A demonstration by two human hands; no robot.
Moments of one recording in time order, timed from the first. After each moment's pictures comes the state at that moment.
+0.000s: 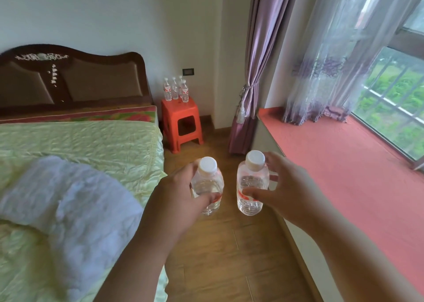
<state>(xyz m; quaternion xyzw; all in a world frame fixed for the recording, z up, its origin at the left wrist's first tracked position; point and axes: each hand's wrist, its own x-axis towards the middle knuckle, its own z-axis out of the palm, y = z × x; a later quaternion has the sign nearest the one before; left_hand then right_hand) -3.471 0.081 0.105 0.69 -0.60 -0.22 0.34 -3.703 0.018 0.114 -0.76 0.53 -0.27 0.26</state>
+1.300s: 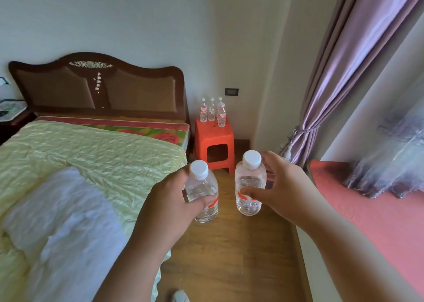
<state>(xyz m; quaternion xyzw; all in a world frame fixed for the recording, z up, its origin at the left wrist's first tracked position) -3.410 -0.263 0.096 0.77 -0.49 -0.18 0.38 -3.620 -0.405 0.111 -0.85 0.40 -0.22 0.28</state>
